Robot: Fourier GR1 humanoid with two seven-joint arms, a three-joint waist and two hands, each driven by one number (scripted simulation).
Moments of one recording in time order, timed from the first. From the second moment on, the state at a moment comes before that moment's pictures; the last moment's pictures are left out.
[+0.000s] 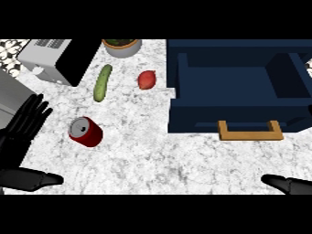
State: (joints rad) left arm 0.05 0.20 0.18 -1.77 0.24 -0.30 0.16; right arm 0.13 -0.08 -0.15 -2.11 -0.07 0.01 0.18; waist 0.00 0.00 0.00
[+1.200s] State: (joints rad) left arm -0.10 0.17 0.21 -1.07 -0.01 -0.24 -0.32; right arm 0.16 -0.10 -0.25 -2.19 -0.14 0.08 0.23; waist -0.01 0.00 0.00
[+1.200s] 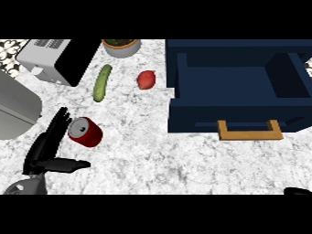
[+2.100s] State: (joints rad) left arm -0.40 0.22 0.26 -0.46 -0.05 -0.20 -0.63; right arm 0.17 -0.07 -0.28 -2.21 -0.13 0.12 0.23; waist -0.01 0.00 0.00
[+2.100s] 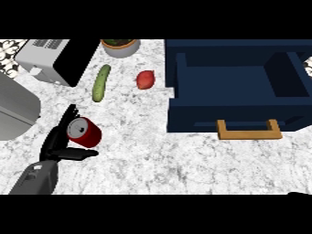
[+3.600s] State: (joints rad) left arm -0.65 0.10 0.31 -0.29 0.01 -0.17 -0.68; right arm 0.12 -0.08 -0.30 -2.24 -0.10 0.10 0.27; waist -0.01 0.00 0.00
